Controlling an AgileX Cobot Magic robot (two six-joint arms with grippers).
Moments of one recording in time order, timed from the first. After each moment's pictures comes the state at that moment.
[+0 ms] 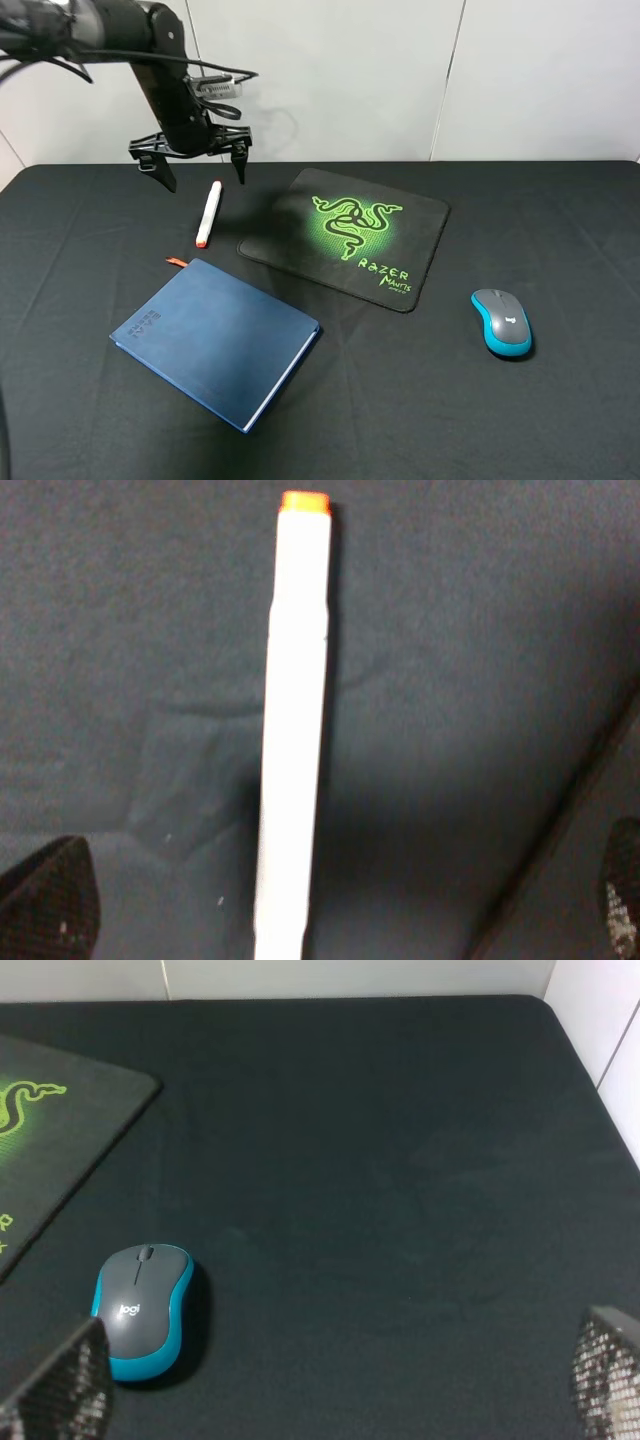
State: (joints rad) left arm -0.30 2.27 -1.85 0.08 0.89 -0.39; right arm 0.03 -0.01 -0.50 -0.10 1.03 0.11
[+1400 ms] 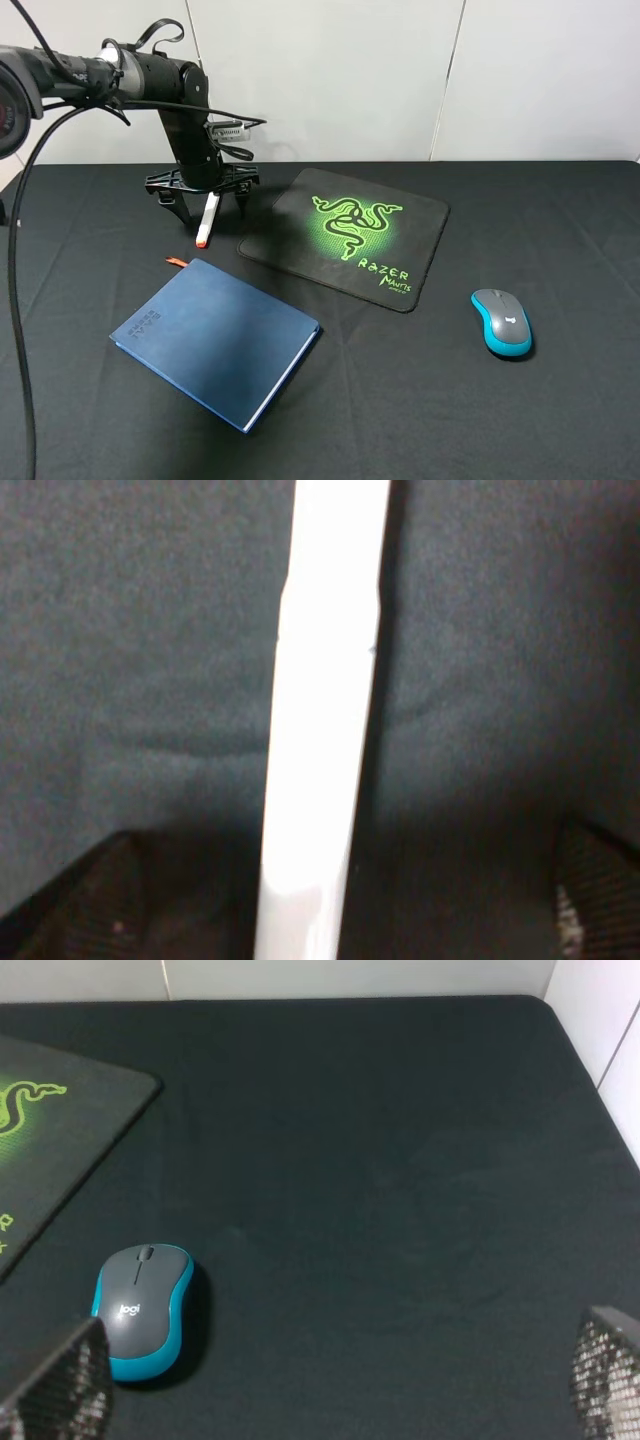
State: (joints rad) left arm -0.30 2.41 -1.88 0.10 0.88 -0.44; right arm 0.03 -0.01 -0.50 -0.10 1.03 0.11
